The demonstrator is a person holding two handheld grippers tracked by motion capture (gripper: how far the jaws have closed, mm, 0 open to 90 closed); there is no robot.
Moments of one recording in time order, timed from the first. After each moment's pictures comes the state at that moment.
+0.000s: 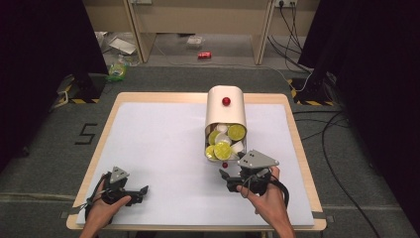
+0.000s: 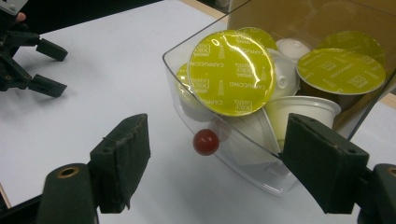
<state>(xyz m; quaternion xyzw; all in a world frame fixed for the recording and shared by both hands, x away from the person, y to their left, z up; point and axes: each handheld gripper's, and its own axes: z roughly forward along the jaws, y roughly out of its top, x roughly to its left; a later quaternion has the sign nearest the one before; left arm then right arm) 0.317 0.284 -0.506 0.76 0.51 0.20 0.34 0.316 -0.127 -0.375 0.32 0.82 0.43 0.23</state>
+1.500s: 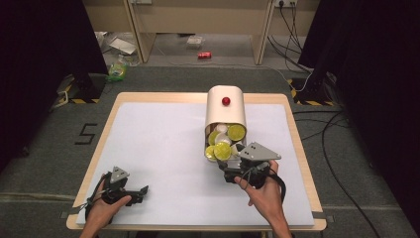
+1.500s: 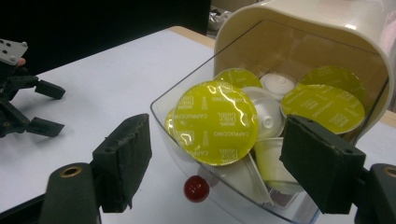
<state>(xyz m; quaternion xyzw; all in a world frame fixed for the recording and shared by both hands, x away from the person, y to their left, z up) 0.318 0.284 -0.506 0.76 0.51 0.20 0.34 0.327 -0.121 -0.364 0.34 0.78 0.47 0.23</state>
